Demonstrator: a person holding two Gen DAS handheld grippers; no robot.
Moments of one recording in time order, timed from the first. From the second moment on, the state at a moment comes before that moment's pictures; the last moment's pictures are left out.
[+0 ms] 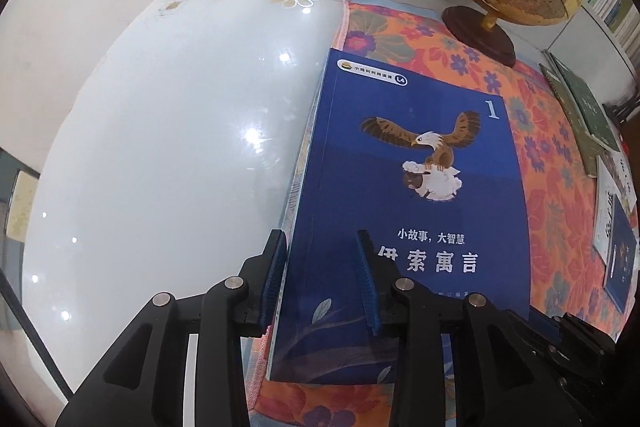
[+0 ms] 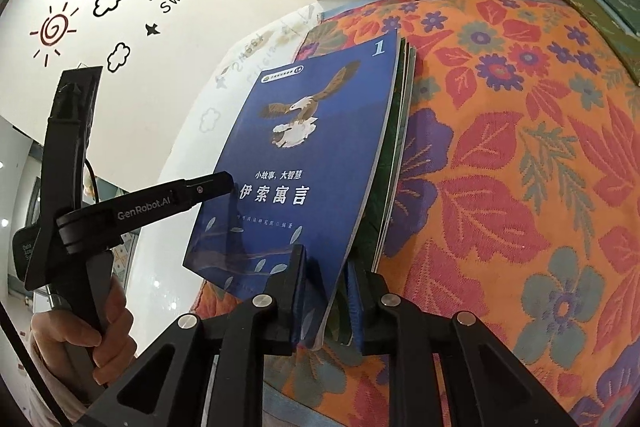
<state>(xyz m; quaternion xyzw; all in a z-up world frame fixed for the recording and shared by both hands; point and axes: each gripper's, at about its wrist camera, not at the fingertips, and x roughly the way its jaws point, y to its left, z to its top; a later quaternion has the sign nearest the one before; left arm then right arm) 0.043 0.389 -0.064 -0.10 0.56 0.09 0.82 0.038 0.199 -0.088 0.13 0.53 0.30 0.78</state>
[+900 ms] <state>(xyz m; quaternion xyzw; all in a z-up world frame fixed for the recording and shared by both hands) 0.082 0.253 -0.019 -0.08 0.55 0.01 0.83 0.078 0.035 -0.058 0.22 0.49 0.27 0.80</state>
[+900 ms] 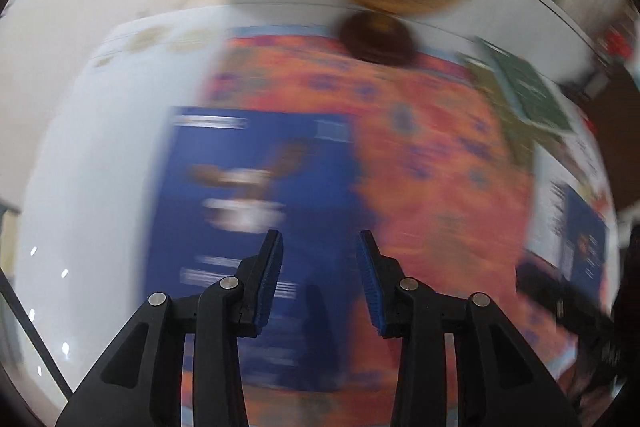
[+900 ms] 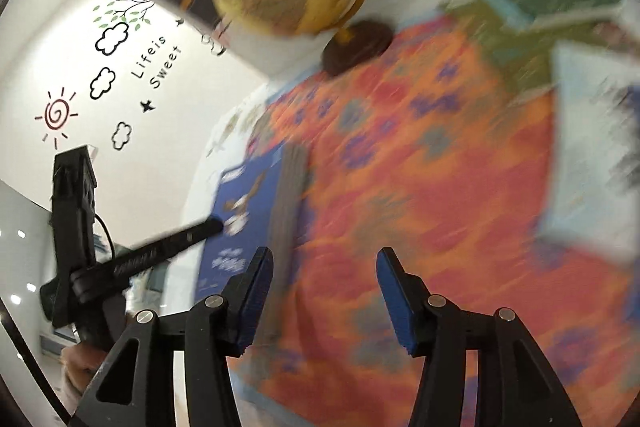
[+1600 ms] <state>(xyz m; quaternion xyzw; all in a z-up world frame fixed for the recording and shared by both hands) 0.055 -0.047 -0.095 -0.16 0.64 -0.22 0.72 0.158 -0.264 -0.090 -0.03 0.54 0.12 0.83</state>
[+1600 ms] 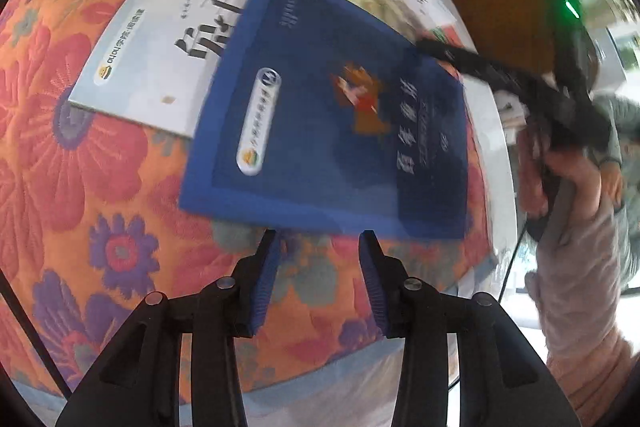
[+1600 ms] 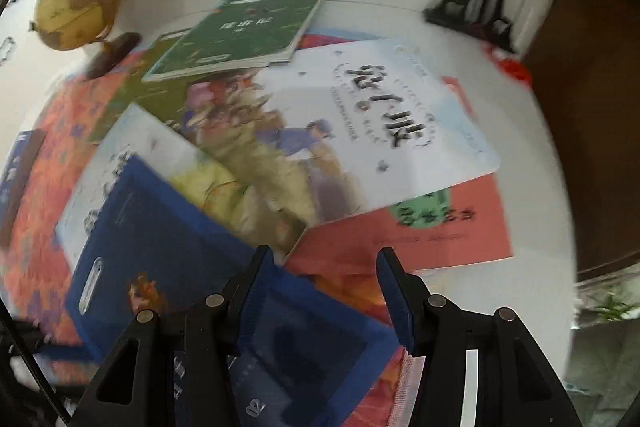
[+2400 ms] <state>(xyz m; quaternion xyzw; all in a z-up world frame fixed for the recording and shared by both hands) 0.134 0.073 -0.093 -0.15 0.62 -0.07 0.77 0.065 -0.154 -0.104 0.17 0.57 0.26 0.76</state>
